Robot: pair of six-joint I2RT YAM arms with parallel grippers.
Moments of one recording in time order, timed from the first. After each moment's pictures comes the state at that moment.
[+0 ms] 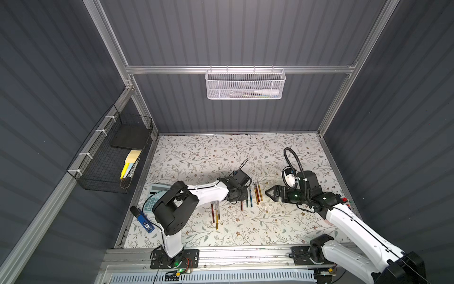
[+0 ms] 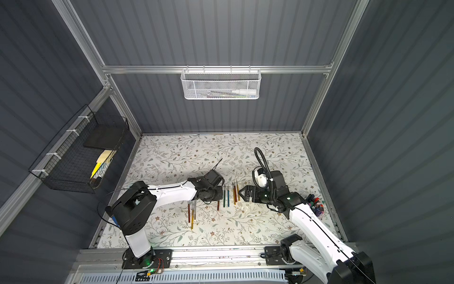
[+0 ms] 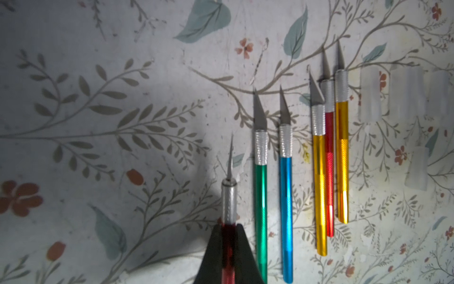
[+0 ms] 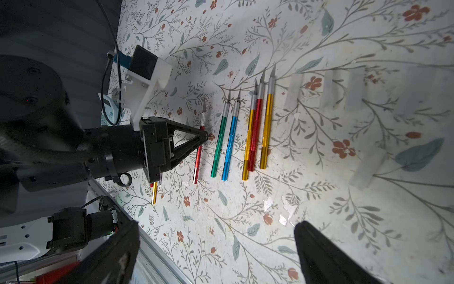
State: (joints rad) left arm -0.87 1.81 1.08 -0.37 0.01 -0.80; right arm 0.37 0.95 0.62 -0.48 -0.44 0.49
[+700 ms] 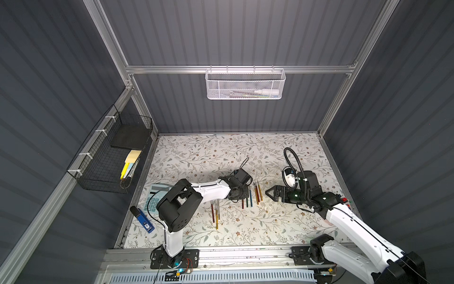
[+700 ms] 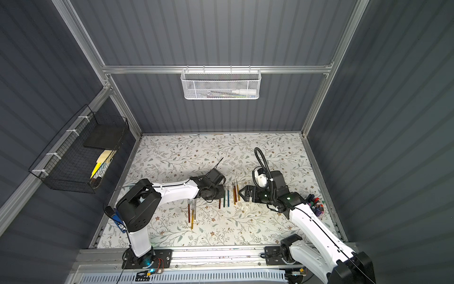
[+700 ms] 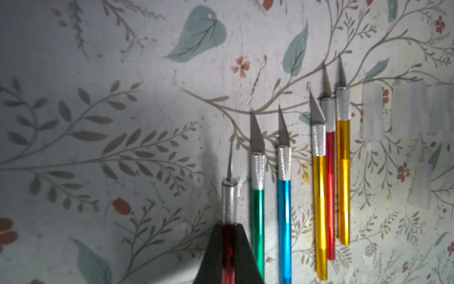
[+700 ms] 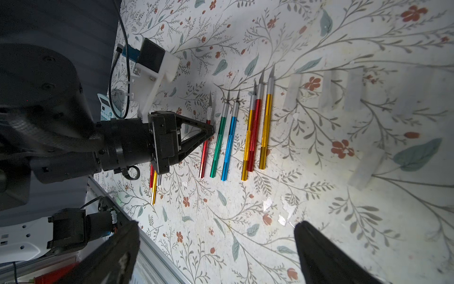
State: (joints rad) left arm -0.85 1.87 1.12 -0.34 0.01 -0.80; right arm 0.37 0.95 0.62 -0.48 -0.44 0.49
